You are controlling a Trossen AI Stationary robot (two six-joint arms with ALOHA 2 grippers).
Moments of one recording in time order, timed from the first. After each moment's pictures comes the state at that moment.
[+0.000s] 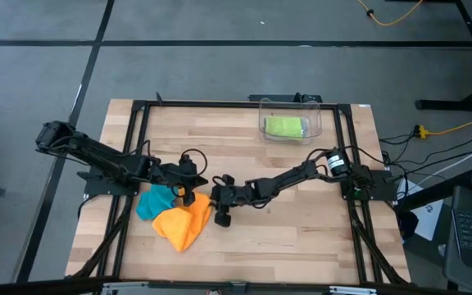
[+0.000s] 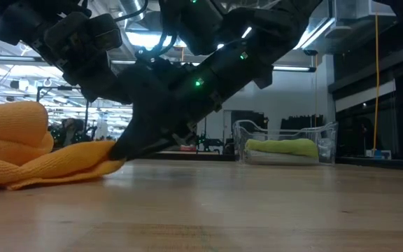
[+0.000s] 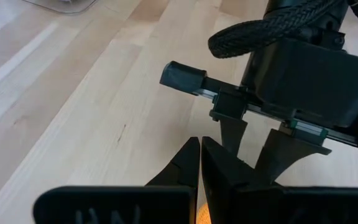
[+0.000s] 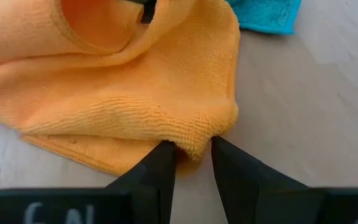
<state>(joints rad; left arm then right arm) -0.20 1.14 0.44 0.09 -0.28 -0.41 0.19 2.24 1.39 0.20 0.16 0.28</state>
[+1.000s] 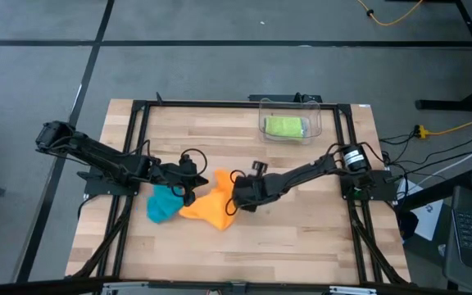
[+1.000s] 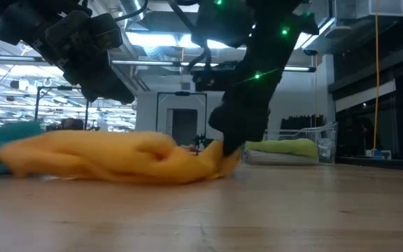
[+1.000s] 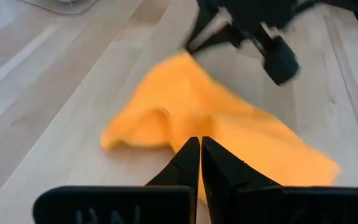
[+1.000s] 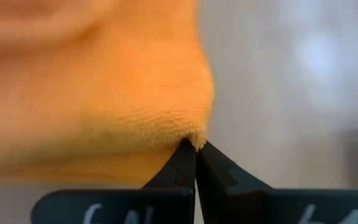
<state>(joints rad) -0.20 1.14 0.44 0.10 -0.28 -0.42 0.22 2.06 1.39 -0.66 0.59 0.39</state>
